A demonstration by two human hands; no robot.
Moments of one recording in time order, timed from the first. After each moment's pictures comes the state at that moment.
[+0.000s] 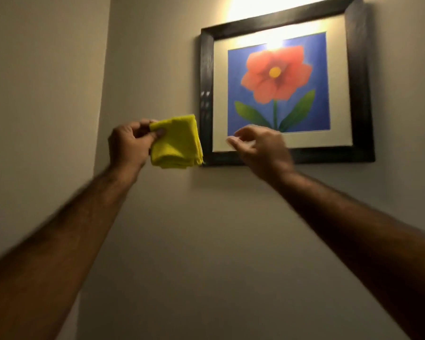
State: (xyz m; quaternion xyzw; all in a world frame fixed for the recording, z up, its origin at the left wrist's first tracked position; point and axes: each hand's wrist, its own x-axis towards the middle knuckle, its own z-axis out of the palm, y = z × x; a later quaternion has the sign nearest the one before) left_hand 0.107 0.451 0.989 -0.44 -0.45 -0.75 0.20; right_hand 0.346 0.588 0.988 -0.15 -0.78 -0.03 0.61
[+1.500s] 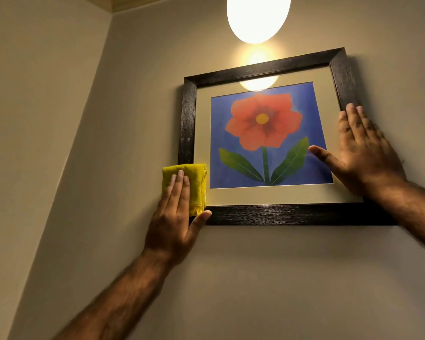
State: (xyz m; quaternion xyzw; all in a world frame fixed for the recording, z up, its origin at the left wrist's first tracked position) left_hand 0.133 0.607 0.972 -0.52 -0.52 -0.41 0.54; right_hand 0.488 0.765 1.094 -0.34 -0.62 -0.35 0.61
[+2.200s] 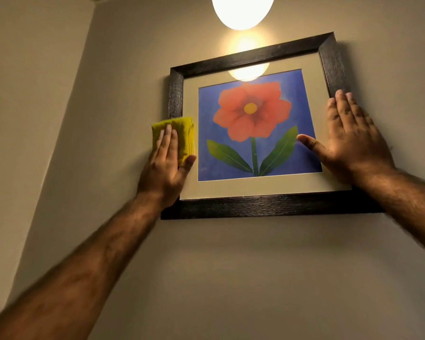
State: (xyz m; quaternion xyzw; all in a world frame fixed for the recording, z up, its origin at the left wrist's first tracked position) left_hand 0.138 0.610 1.063 -0.52 -0.53 -0.44 0.51; right_hand 0.487 0.766 1.094 -0.33 -0.61 -0.35 0.62
